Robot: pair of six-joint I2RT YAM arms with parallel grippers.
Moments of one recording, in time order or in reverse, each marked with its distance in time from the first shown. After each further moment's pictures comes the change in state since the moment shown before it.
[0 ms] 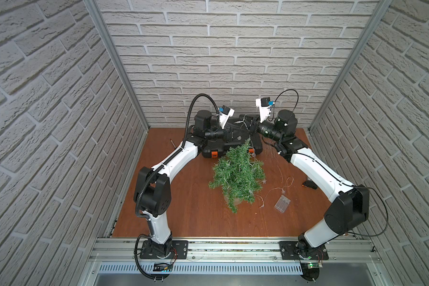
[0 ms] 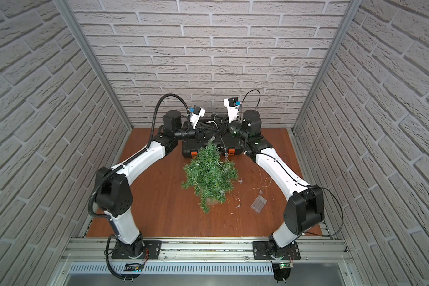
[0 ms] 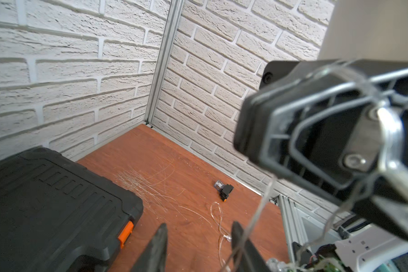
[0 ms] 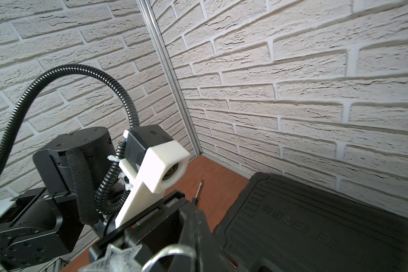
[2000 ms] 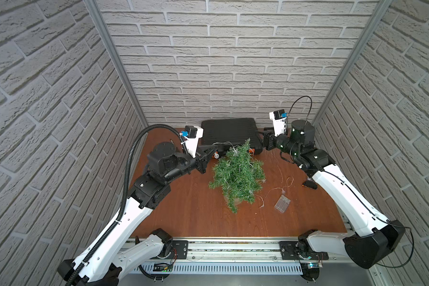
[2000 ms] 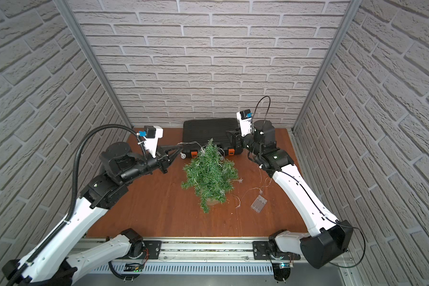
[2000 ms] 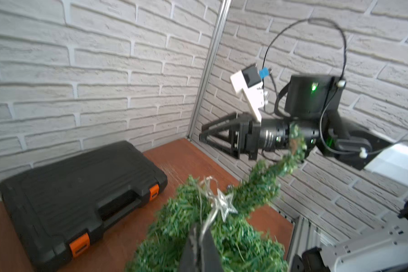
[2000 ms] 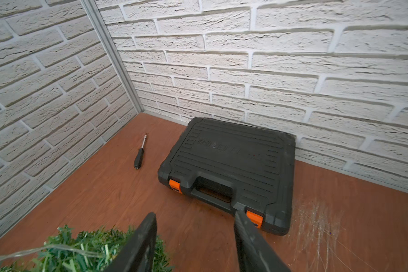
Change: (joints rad) left arm -0.159 -0.888 -0.412 -0.431 -0.552 -0.016; right arm 0.000 -0.317 -0.109 -0.506 0.348 -0.192
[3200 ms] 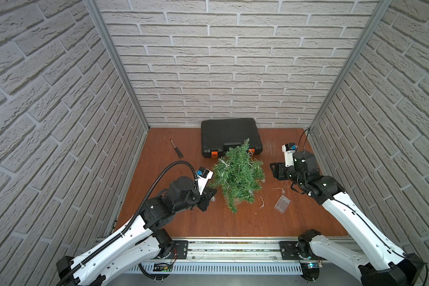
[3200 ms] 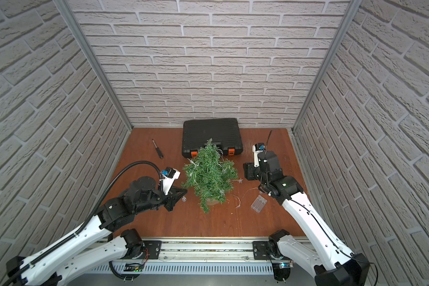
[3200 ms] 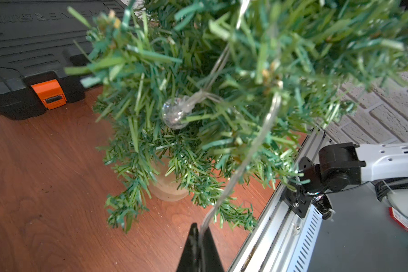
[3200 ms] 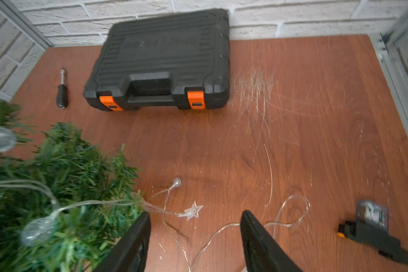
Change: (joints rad) left arm -0.235 -0.190 -0.422 -0.152 -0.180 -0.078; right arm 0.000 -0.299 -0.413 -0.292 0.265 0.203
